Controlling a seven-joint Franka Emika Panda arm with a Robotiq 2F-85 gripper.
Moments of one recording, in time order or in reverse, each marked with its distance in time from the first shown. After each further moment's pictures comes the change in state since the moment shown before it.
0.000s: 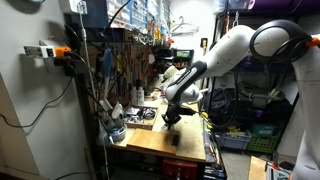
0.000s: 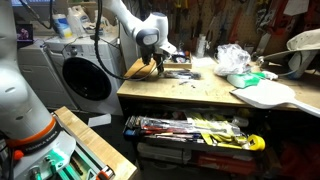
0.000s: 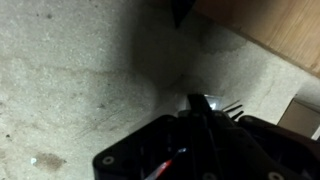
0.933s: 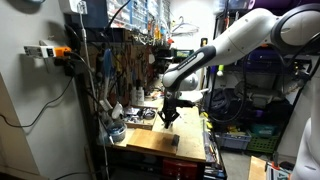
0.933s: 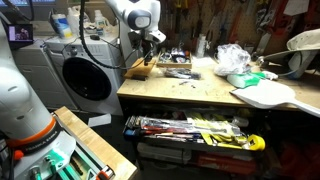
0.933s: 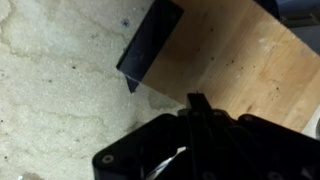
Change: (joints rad) arm 0.034 -0.150 0.049 -0.001 0.000 -0.278 0.015
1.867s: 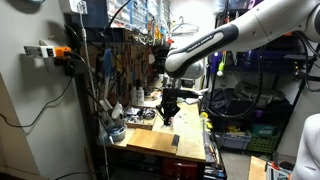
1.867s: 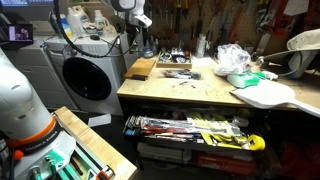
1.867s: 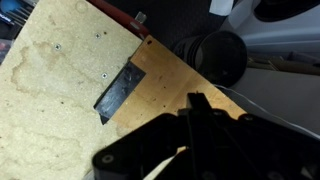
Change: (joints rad) arm 0.047 -0.206 0.048 -0.063 0.017 -0.155 -0.006
